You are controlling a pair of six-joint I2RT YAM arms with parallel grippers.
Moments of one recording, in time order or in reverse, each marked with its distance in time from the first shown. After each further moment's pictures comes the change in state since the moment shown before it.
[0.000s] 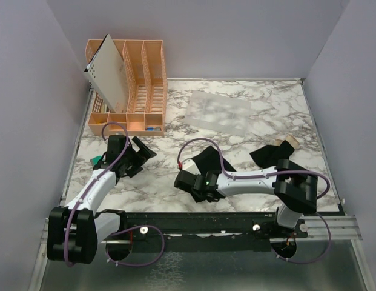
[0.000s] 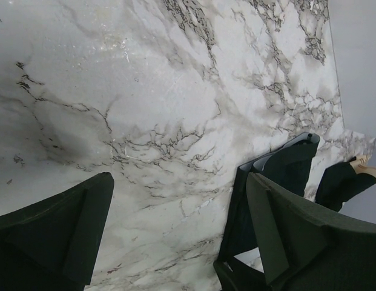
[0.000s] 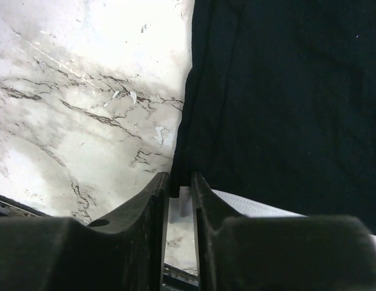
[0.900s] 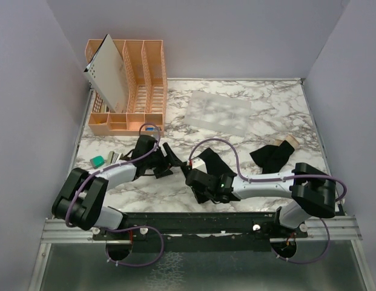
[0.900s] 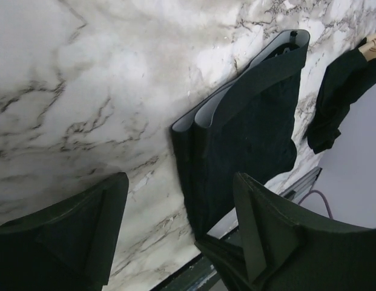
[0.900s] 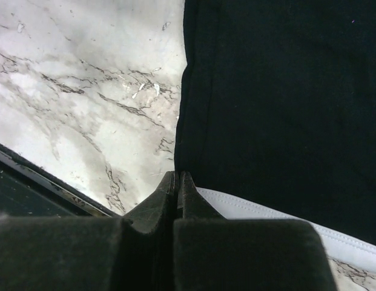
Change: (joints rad) left arm -0.286 0.268 0.003 0.279 0.154 -0.047; right arm -0.032 -0.153 -0.179 0.215 -0.101 0.084
